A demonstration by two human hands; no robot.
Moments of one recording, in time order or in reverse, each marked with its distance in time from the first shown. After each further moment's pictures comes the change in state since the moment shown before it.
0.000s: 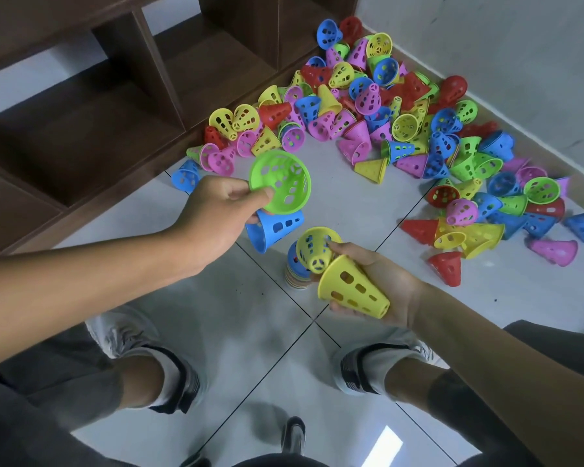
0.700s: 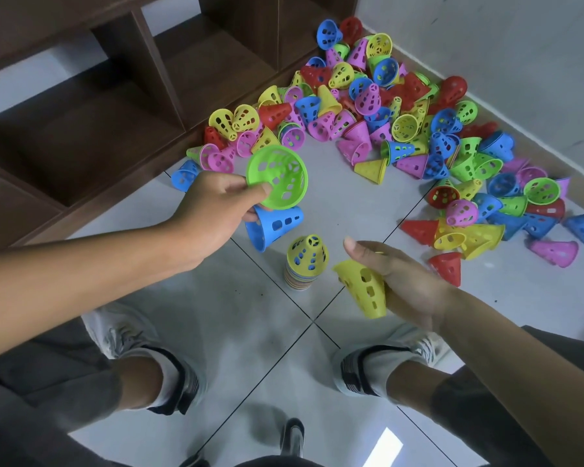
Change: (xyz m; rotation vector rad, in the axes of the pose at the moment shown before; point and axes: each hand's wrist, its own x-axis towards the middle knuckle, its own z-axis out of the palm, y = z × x) left_hand 0.004 0.004 -0.001 -0.036 0.005 -0.004; right_hand -0.009 0.000 -0.027 -0.321 0.179 -0.277
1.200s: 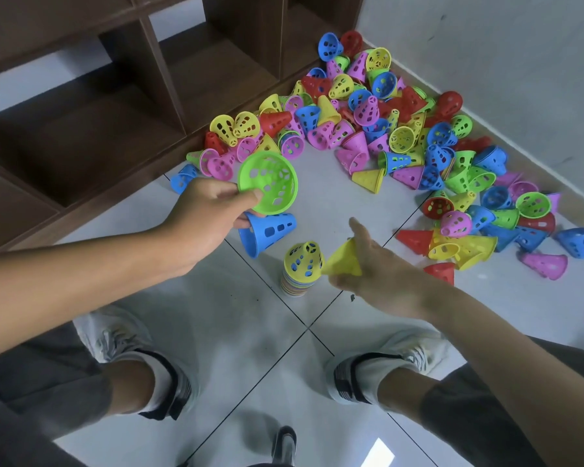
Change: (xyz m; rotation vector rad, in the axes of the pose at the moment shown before) left_hand -0.002 -0.003 -0.008 -0.053 0.015 -0.038; right_hand -0.012 -0.035 0.017 -0.974 0.031 -0.169
